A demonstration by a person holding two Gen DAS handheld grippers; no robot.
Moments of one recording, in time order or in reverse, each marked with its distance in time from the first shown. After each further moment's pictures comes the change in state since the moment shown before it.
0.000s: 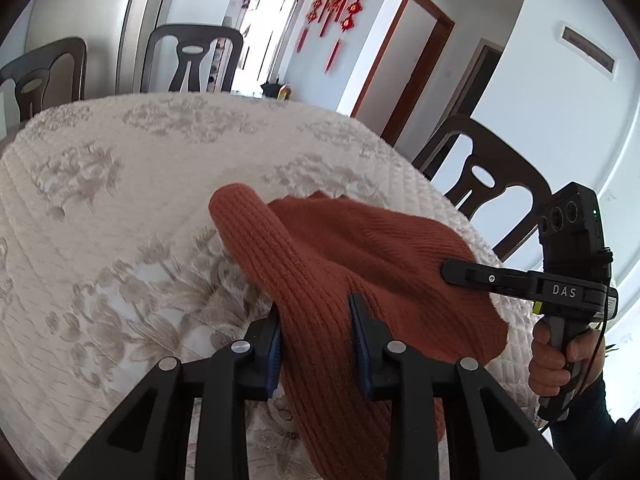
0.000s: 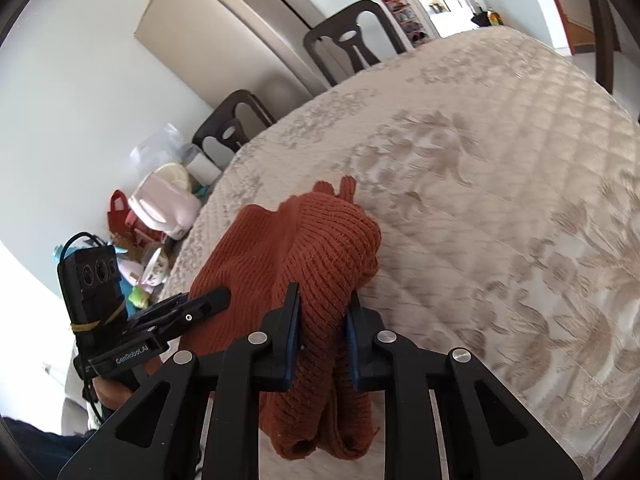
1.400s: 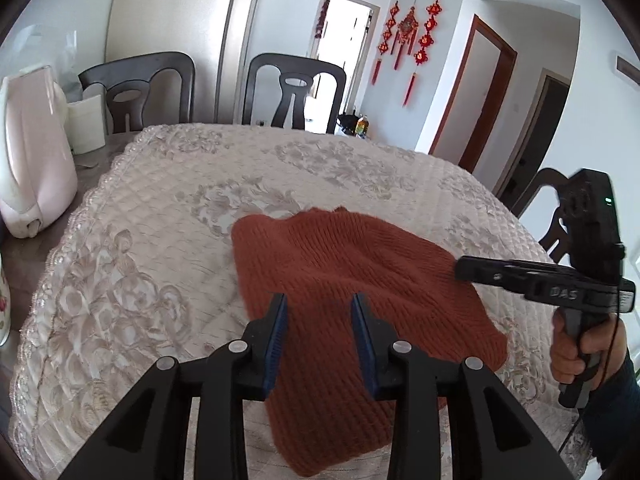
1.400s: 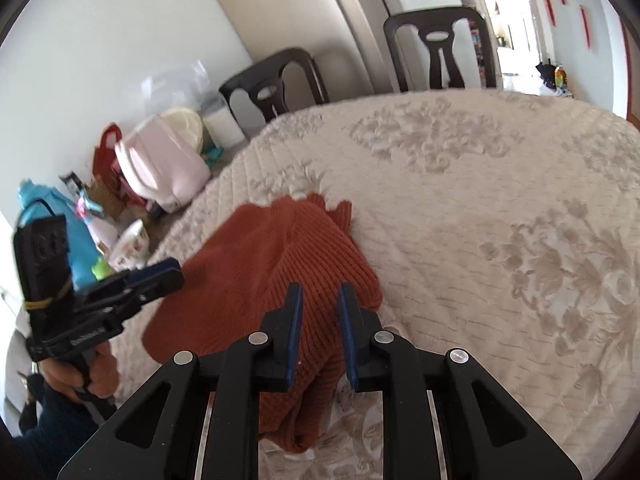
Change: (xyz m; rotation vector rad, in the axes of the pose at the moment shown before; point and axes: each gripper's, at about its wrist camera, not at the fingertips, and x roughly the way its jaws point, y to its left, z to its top) left arm -0.046 0.146 0.027 -0.067 -0.090 0.258; right arm 0.163 0.101 0.058 -0.298 0.102 -0.063
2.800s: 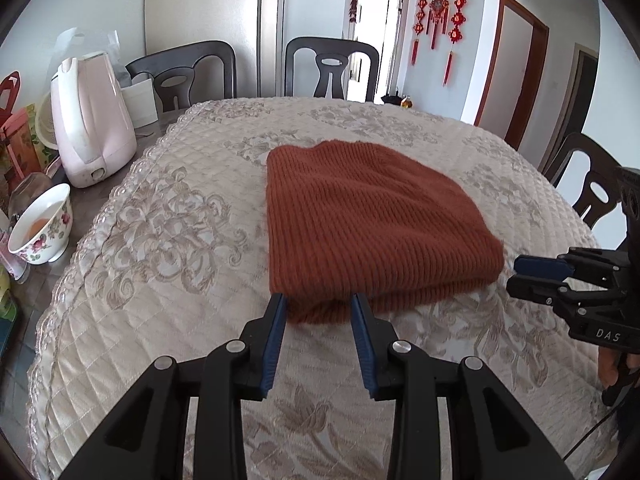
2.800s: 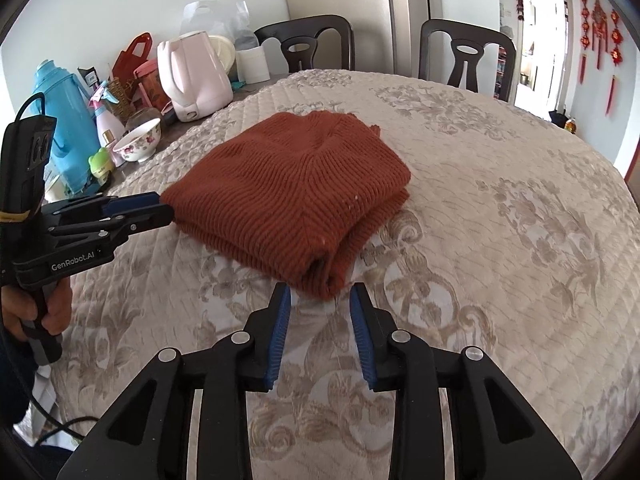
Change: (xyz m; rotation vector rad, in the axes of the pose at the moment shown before) left arm -0.039 -0.032 -0.067 0.003 0.055 0.211; right arm -0.037 0.042 -0.081 -0.256 0.065 -0.129
